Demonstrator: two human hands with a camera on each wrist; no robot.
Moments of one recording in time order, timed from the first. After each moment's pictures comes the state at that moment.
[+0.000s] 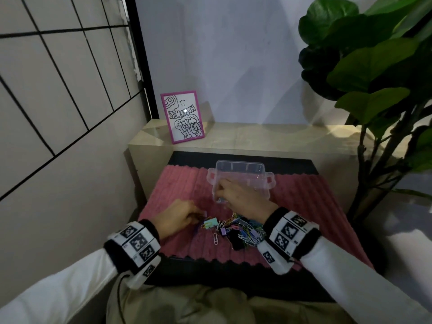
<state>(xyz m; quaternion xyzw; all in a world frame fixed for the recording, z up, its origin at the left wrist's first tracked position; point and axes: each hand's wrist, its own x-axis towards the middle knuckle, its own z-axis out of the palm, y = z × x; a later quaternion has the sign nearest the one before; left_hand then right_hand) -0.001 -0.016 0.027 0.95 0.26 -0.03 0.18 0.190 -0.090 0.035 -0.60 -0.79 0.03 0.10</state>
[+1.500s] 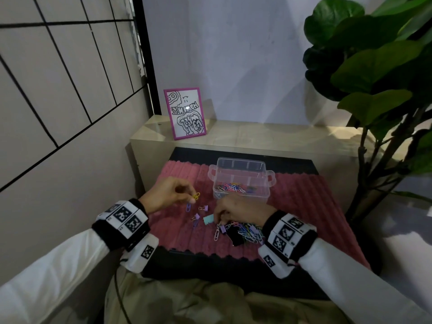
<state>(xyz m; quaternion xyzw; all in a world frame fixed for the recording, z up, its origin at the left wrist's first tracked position) -0.011 -0.002 0.056 0.86 0.32 0.12 0.38 0.181 -0.100 0.029 -0.58 -0.77 0.26 0.05</state>
